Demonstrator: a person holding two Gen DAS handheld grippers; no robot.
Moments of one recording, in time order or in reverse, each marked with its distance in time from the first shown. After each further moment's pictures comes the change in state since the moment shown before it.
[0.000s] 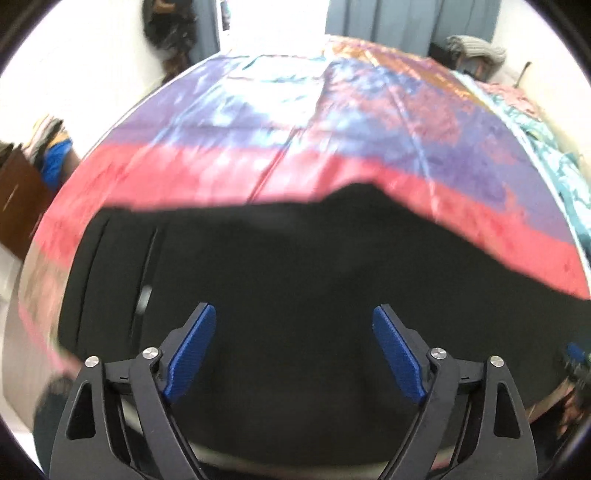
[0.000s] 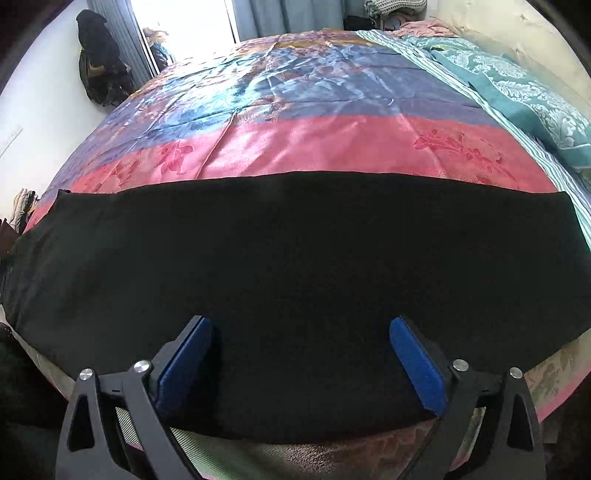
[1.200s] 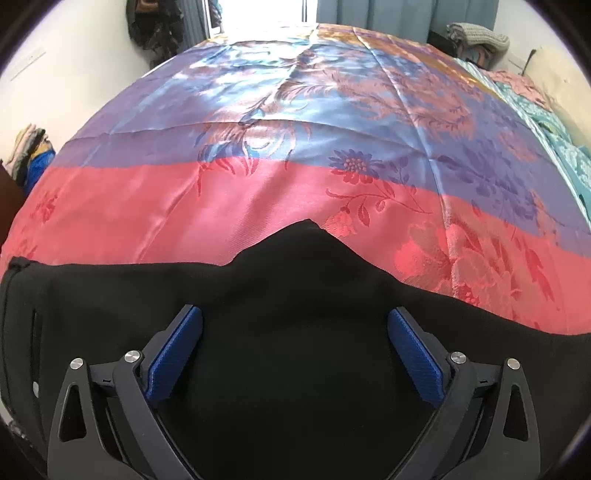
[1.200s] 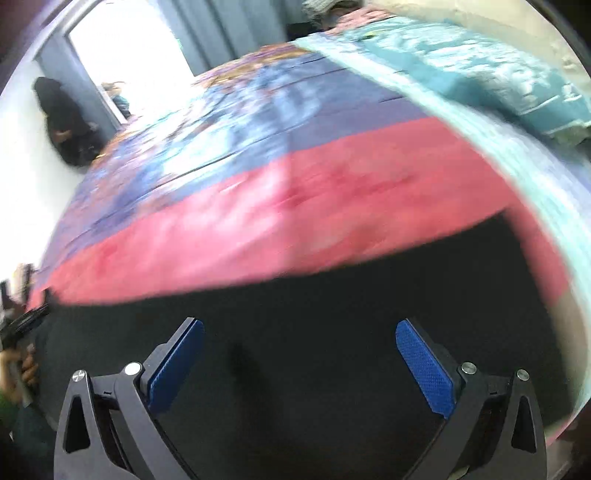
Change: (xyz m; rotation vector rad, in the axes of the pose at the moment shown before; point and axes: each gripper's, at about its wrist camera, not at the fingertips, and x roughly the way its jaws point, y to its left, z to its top) left arm 0.101 -0.058 0.047 0.018 0.016 0.028; right arm 0.005 -0.151 0.062 0.212 -0.049 -0.004
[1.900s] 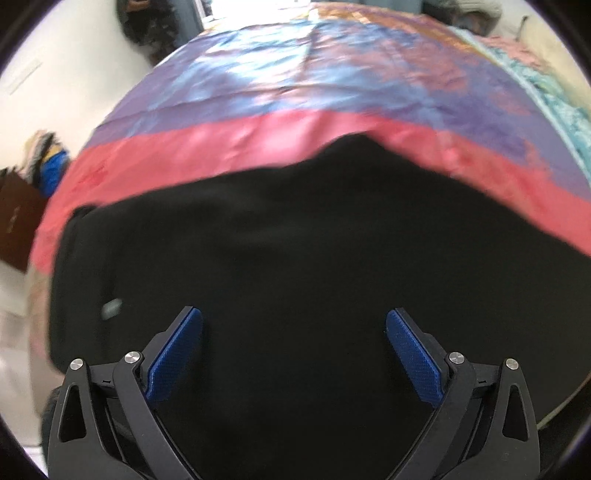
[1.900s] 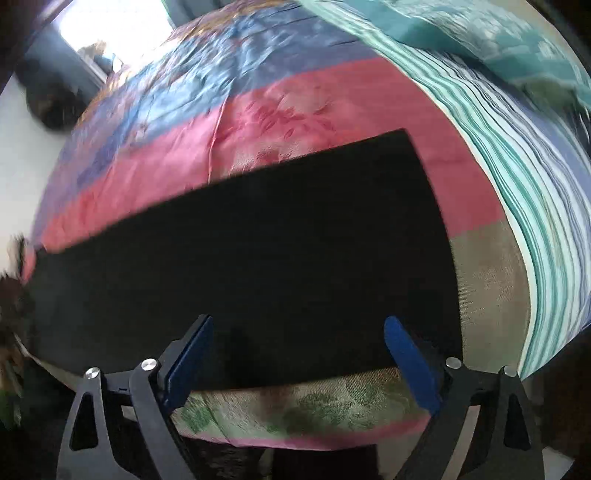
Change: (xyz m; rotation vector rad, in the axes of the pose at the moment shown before) left arm -0.061 0.052 -0.058 0.075 0.108 0.085; right arm -0.040 -0.055 -0.025 0.014 0.241 0.009
